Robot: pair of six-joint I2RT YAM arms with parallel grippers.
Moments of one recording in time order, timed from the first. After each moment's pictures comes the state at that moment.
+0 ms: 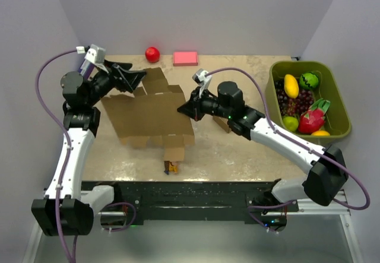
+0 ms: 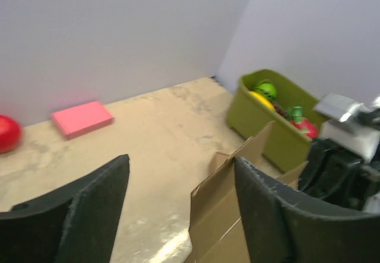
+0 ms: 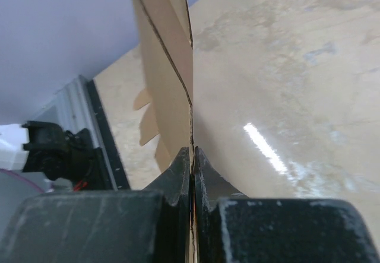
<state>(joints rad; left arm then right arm) 0.03 1.09 1.02 0.24 0.76 -0.43 0.74 1.37 1.05 0.12 -0.40 0.30</state>
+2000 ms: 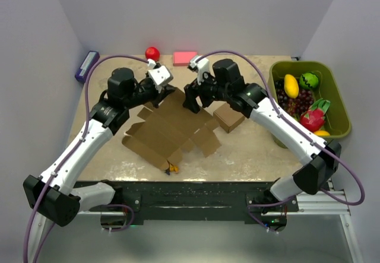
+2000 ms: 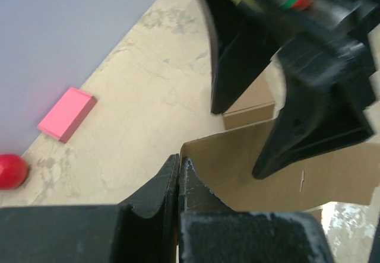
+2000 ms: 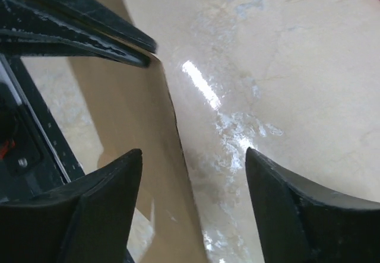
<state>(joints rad) -0.45 1.18 1.18 -0.25 0.52 0.31 0.70 1.51 1.53 -0.56 -0.27 -0.02</state>
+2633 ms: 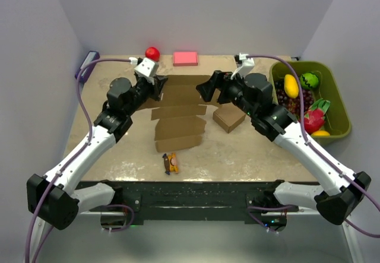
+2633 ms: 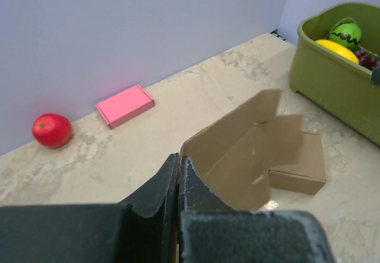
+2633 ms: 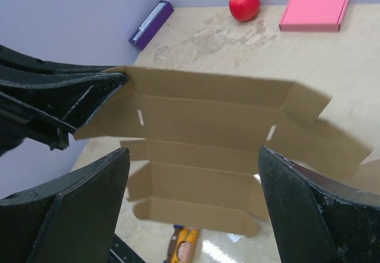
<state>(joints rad) -0.45 1.14 1.01 0.11 0.15 0.03 0.66 1.18 1.26 -0.26 0.05 0.48</state>
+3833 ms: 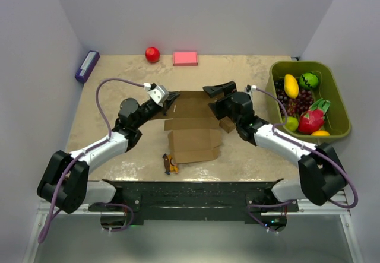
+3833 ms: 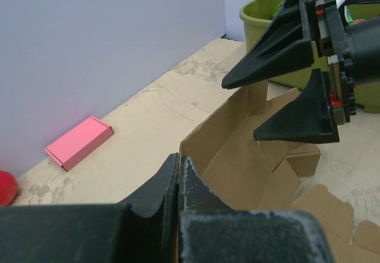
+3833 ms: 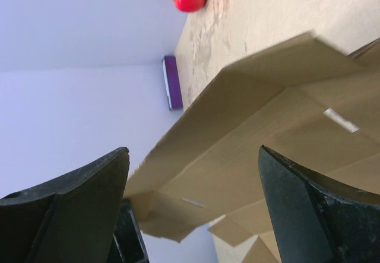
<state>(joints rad) -0.45 1.30 0.63 0.80 0.40 0.11 0.57 1.38 0.80 0.29 0.16 1.46</state>
